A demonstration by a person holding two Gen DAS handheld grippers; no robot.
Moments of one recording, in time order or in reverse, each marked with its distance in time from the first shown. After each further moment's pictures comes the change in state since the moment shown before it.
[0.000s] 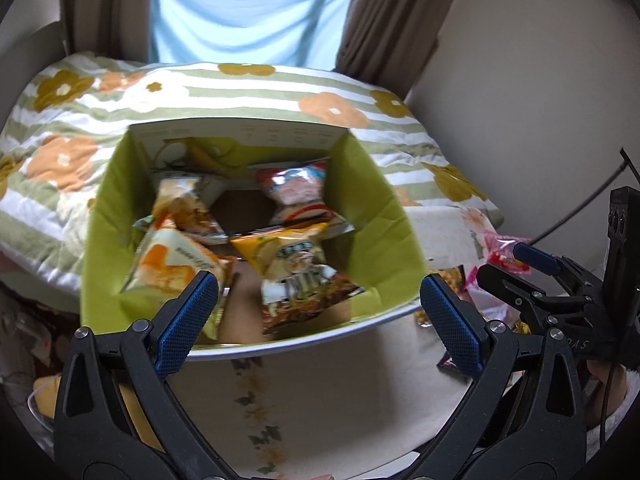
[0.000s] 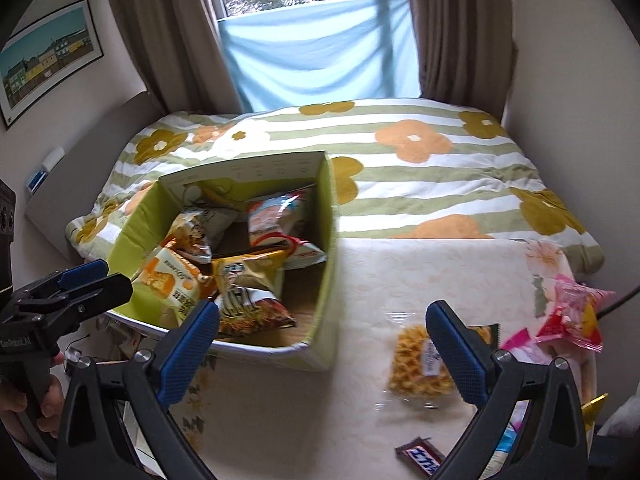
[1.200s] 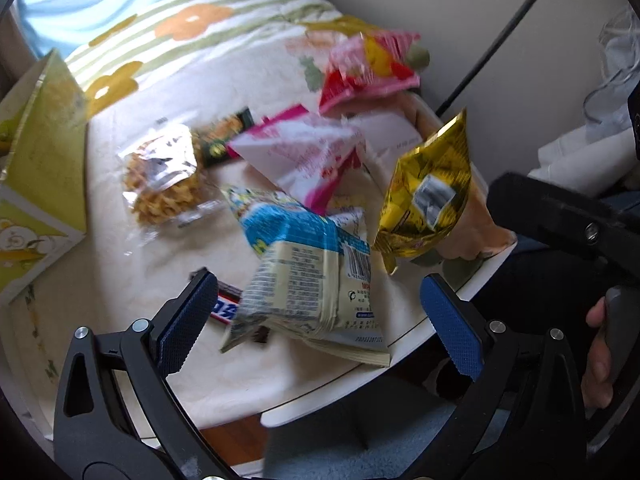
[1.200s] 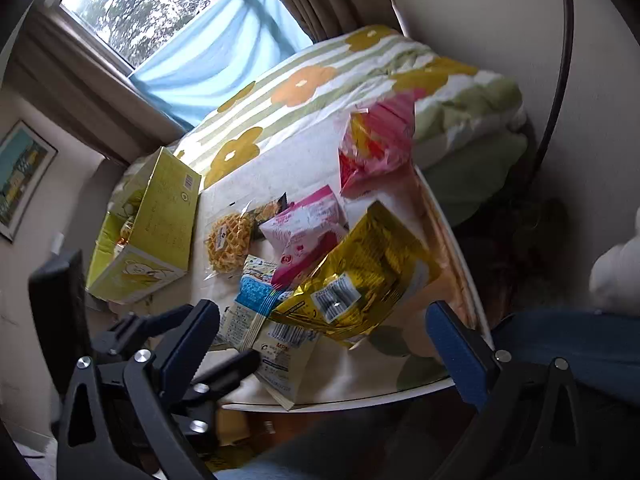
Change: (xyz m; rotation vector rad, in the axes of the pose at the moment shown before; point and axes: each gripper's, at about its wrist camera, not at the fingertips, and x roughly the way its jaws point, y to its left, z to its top) left arm 0.144 -0.325 -0.152 0.316 0.362 0.003; right arm -0.071 -0.274 -0.152 0.441 0.128 0.141
